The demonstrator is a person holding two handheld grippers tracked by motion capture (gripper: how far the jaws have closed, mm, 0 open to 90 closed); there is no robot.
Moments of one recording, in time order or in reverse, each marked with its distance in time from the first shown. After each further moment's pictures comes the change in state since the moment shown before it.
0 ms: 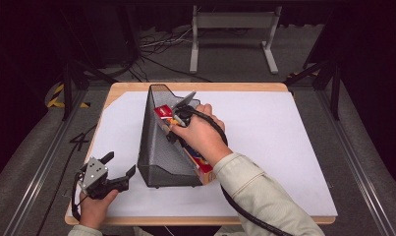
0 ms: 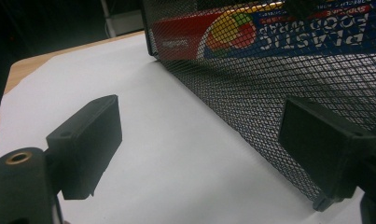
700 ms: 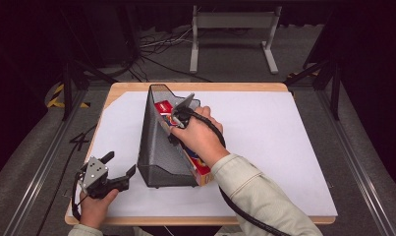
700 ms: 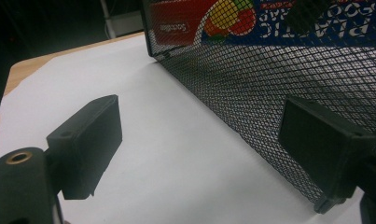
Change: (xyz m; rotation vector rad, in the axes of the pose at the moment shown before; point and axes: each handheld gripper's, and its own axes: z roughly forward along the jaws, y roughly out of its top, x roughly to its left) left arm 0.000 0.001 0.001 -0.001 -0.001 0.003; right arm 0.004 -0.002 0.006 0.049 -0.034 0.036
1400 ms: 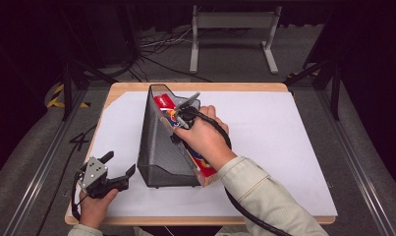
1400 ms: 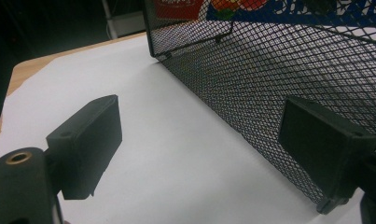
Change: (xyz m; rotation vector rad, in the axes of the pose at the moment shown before) left arm 0.001 0.000 -0.001 0.000 0.005 -0.001; right arm -0.002 -0.009 -0.020 -0.072 0.026 -0.024
